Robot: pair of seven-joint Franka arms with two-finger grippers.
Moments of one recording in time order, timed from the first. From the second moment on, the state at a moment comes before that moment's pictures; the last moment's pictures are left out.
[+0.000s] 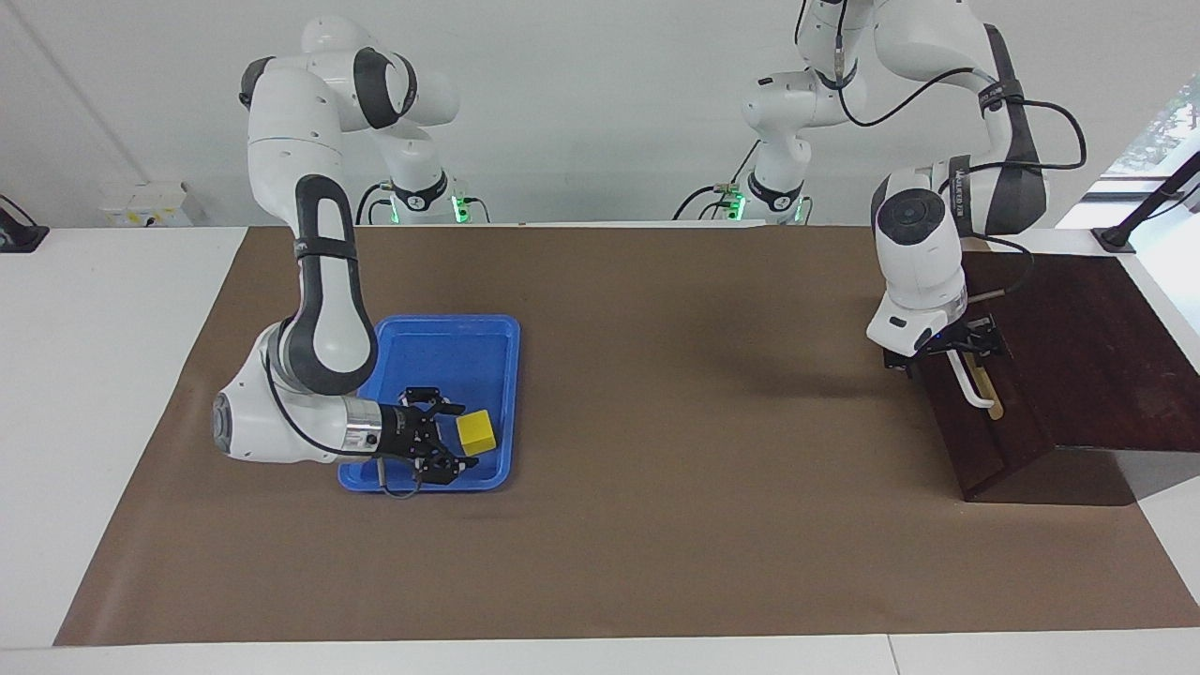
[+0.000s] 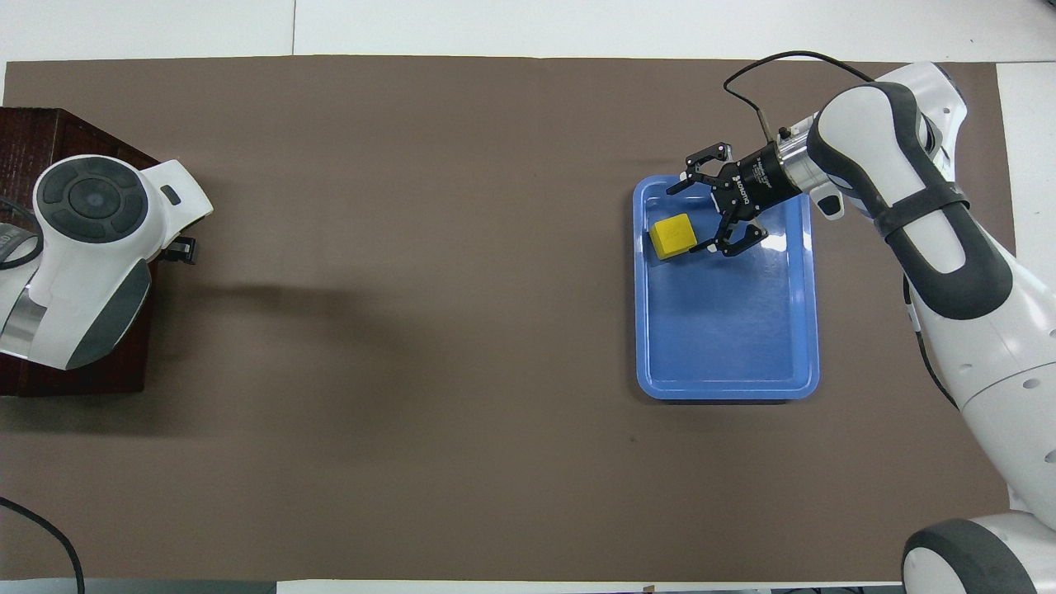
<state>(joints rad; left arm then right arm) 0.06 0.14 -0.18 -1.98 0.67 2.09 -0.25 -0.04 0.73 0.06 -1.39 0.72 1.73 1.03</state>
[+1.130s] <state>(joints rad) 0.07 0.18 -0.18 -2.01 0.69 2.13 -0.25 -0.05 0.73 0.06 -1.41 0.72 1.73 0.95</state>
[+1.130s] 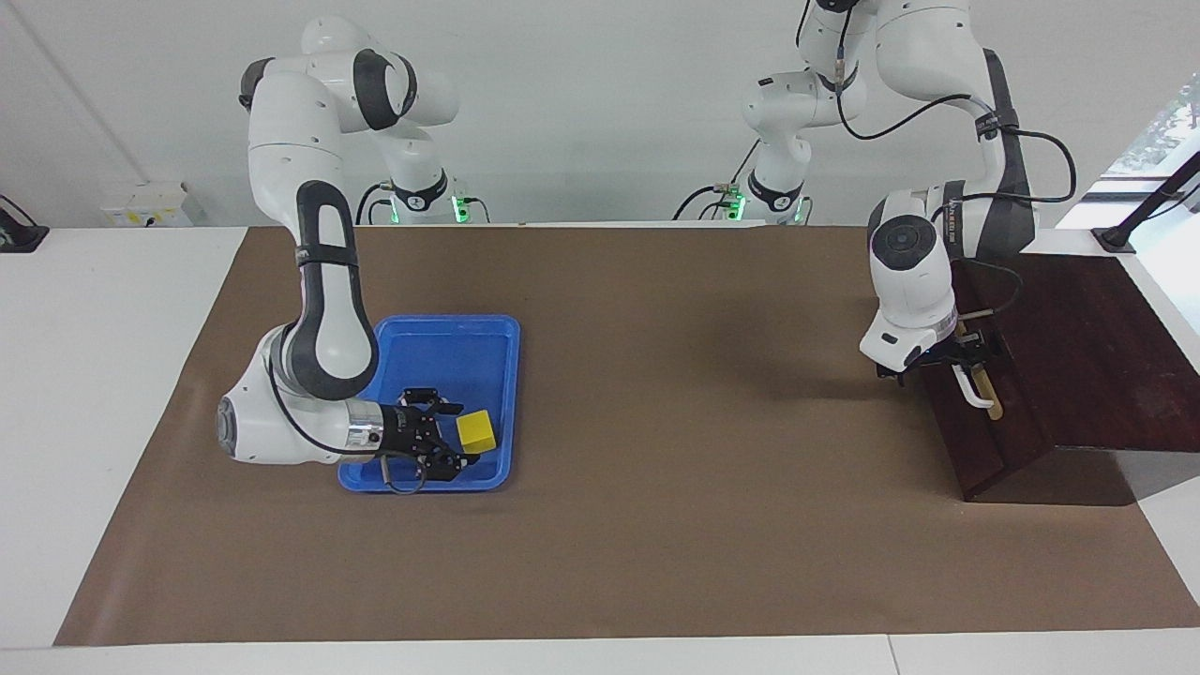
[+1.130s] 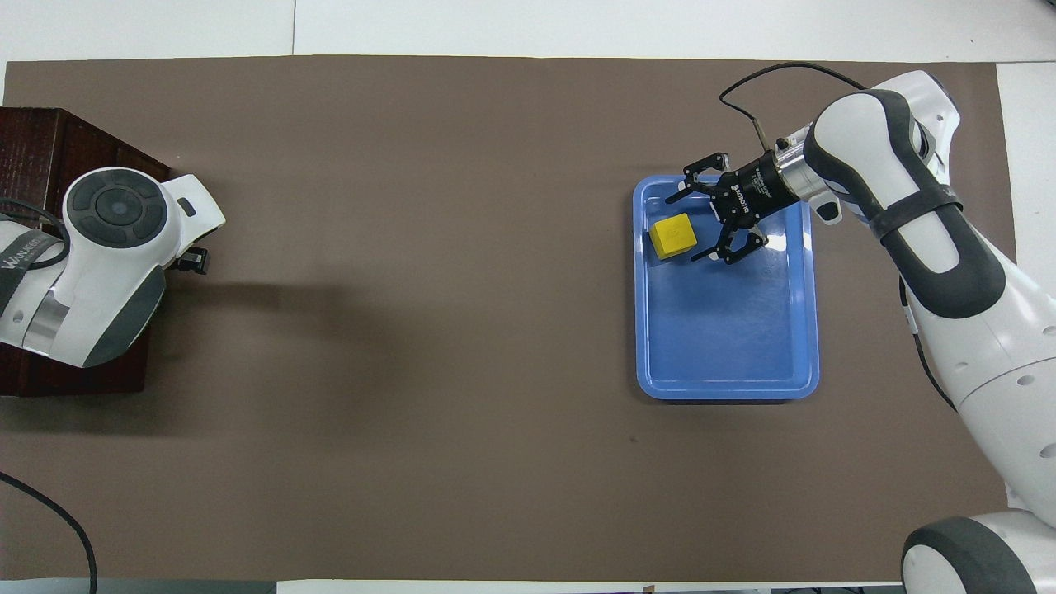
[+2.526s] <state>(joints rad) -0.09 0.16 -0.19 -2.01 0.58 2.10 -0.25 0.00 0.47 0.07 -1.40 0.72 1.71 1.25</state>
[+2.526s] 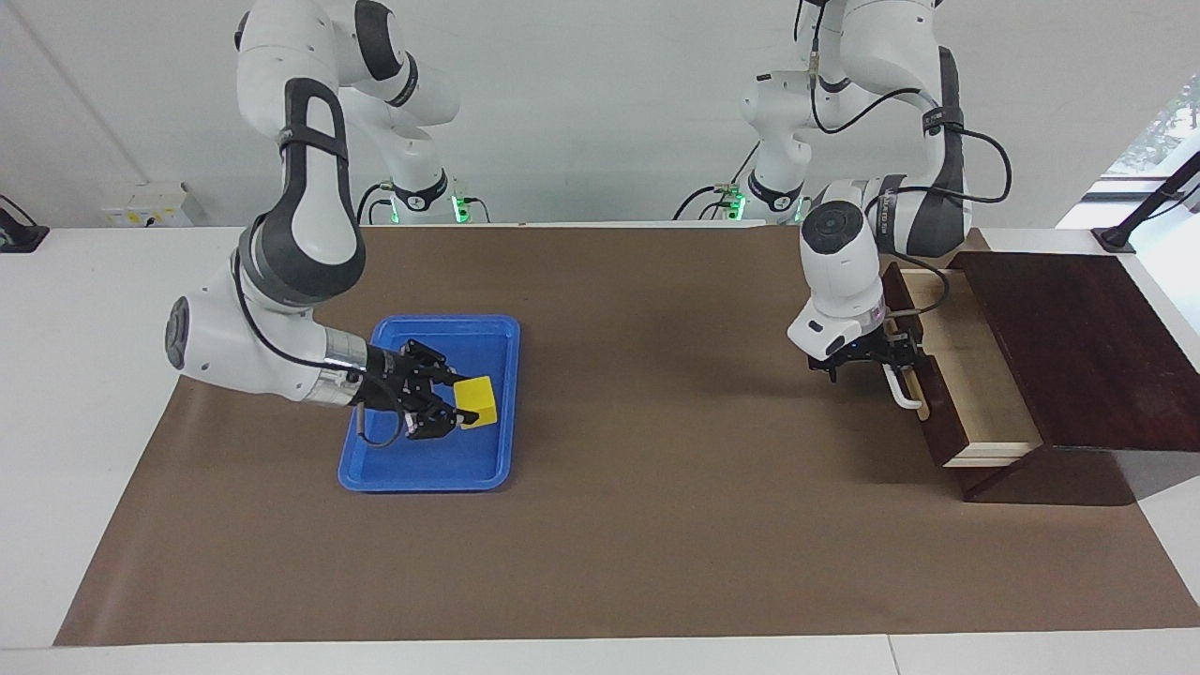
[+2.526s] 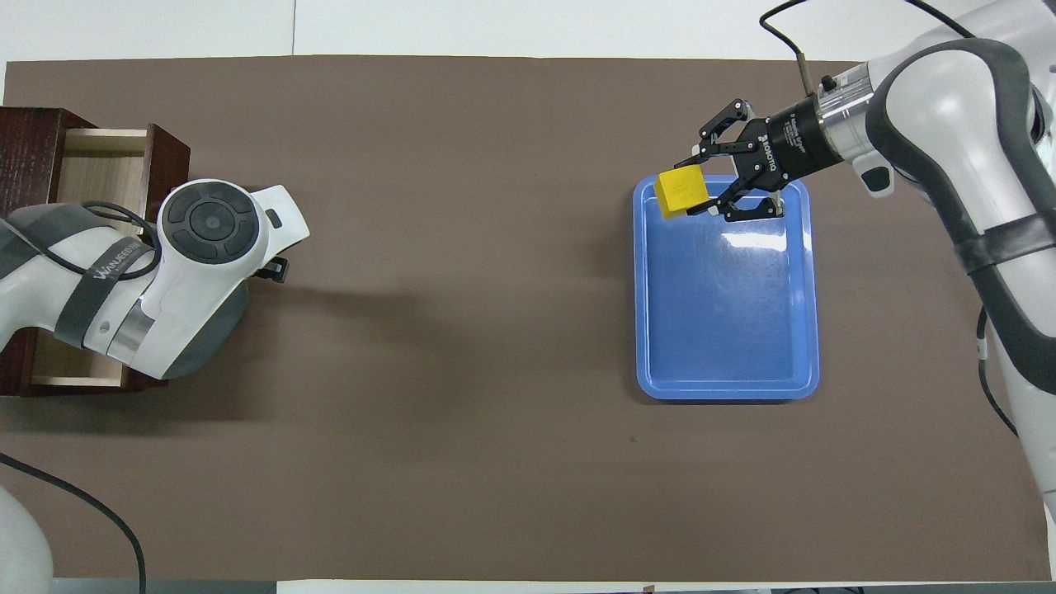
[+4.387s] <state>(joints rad) -0.28 0.17 -0.21 -1.49 0.09 1.60 -0.86 0.24 0.38 0.07 -1.40 0.74 1.84 1.55</state>
